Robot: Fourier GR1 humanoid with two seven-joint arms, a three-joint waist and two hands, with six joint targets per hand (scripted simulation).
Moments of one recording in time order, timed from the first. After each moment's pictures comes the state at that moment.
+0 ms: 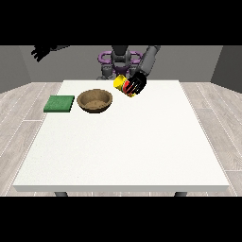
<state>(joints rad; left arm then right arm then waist) -0.71 0.10 -0.16 -0.56 -0.59 0.64 -0.18 -0.19 -0.38 -0.37 -1.38 -0.42 0.32 0.06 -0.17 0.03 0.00</state>
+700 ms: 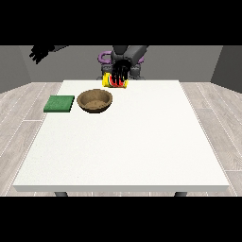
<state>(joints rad) -0.95 0.01 -0.52 -0.43 -1.06 0.52 0.40 -0.22 -0.41 -0.39 -1.17 -0.41 0.38 0.01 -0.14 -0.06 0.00</state>
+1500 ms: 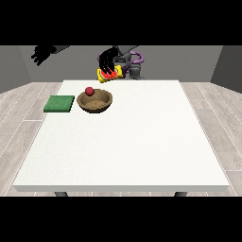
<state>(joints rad) -1.04 0.00 -0.77 -0.61 -1.27 0.06 0.60 -0.29 -0.38 -0.35 -1.08 -0.36 0.35 -0.03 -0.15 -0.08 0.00</state>
